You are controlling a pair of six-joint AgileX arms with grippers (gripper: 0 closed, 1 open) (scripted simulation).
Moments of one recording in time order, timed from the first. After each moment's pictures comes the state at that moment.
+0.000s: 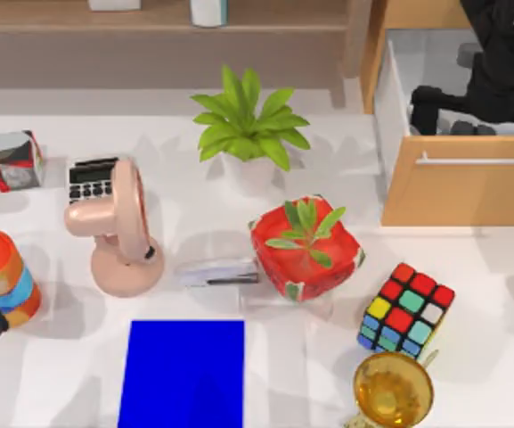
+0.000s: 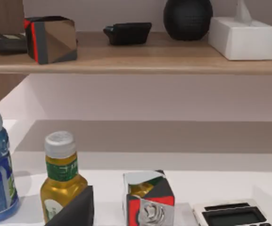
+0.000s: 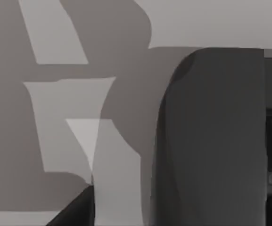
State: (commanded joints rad) left arm 0.00 0.00 0.00 0.00 0.00 0.00; right arm 0.14 2.46 2.08 -1.09 0.05 0.44
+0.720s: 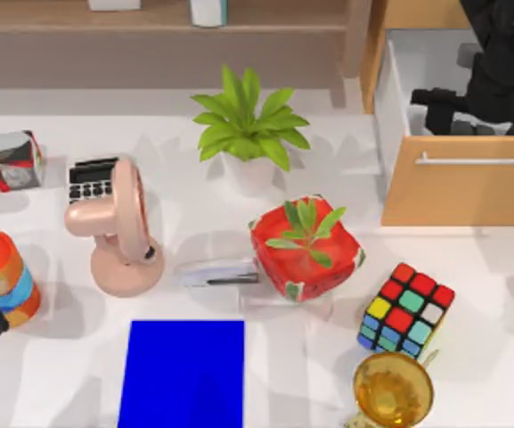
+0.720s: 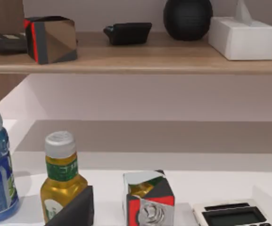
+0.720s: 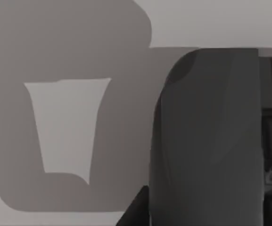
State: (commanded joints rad) left arm 0.00 0.00 0.00 0.00 0.00 0.00; right arm 0.14 2.46 2.08 -1.09 0.05 0.44
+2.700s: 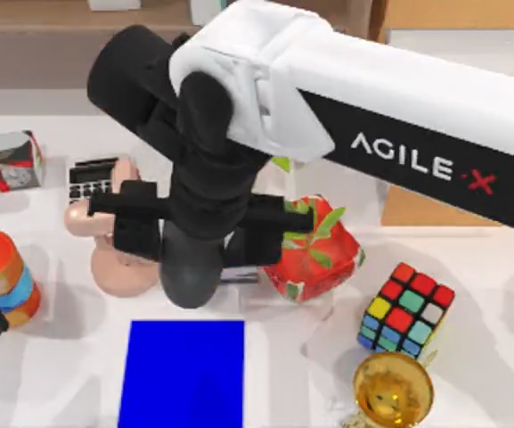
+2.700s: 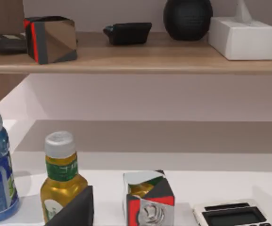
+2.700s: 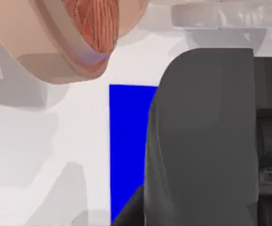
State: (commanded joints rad) left arm 0.00 0.00 0.00 0.00 0.00 0.00; right arm 0.95 2.16 1.98 -1.17 0.01 0.96
